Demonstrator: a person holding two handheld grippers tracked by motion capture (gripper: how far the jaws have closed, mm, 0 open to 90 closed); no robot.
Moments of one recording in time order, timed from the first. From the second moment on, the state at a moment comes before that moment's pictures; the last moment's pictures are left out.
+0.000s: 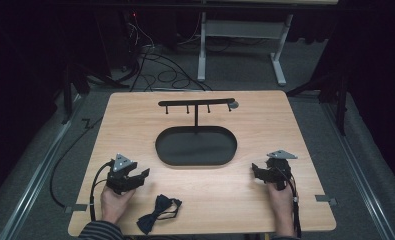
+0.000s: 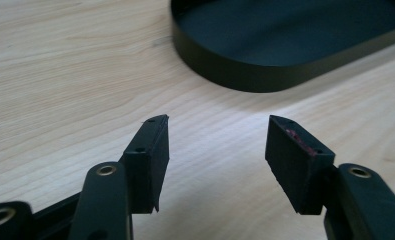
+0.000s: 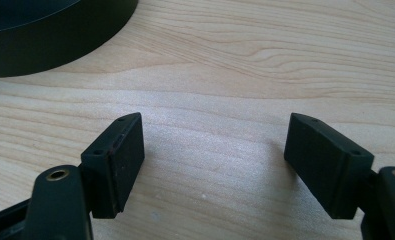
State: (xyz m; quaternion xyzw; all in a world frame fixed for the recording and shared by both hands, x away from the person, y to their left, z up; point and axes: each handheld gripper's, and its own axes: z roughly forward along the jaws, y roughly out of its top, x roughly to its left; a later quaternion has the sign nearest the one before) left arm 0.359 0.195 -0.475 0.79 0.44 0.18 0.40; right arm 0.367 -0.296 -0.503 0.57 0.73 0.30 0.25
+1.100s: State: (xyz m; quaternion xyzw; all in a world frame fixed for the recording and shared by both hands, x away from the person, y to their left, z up) left arm 0.309 0.144 -0.470 0.86 0.32 0.10 0.39; right arm 0.367 -0.296 -0.503 0.57 0.73 0.30 0.25
